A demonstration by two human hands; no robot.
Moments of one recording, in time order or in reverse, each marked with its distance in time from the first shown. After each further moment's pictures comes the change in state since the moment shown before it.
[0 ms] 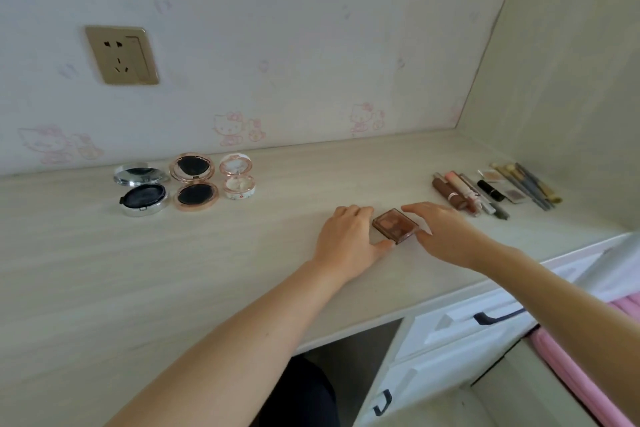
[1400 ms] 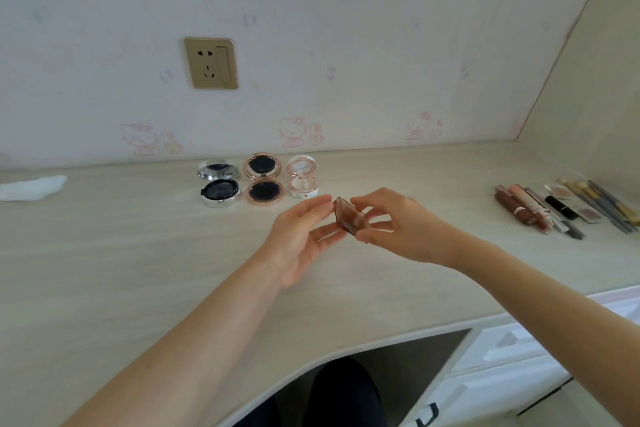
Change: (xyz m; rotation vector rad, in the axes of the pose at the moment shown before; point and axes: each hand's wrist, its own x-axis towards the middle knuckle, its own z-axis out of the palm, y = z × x) left_hand -0.076 -0.095 -0.114 -1.602 0.117 -0.529; right_hand 0.021 -0.161 0.006 0.423 -0.062 -0.340
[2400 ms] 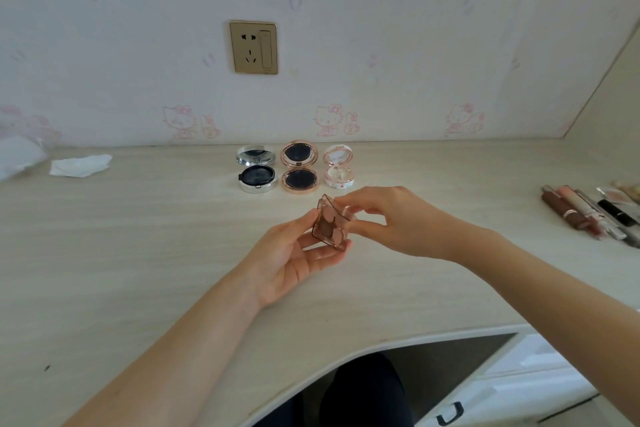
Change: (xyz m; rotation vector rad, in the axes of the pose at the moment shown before) left_hand -0.040 0.012 -0.063 -0.105 -0.046 -0.106; right_hand 0.024 -0.057 0.029 -0.127 -0.130 -0.244
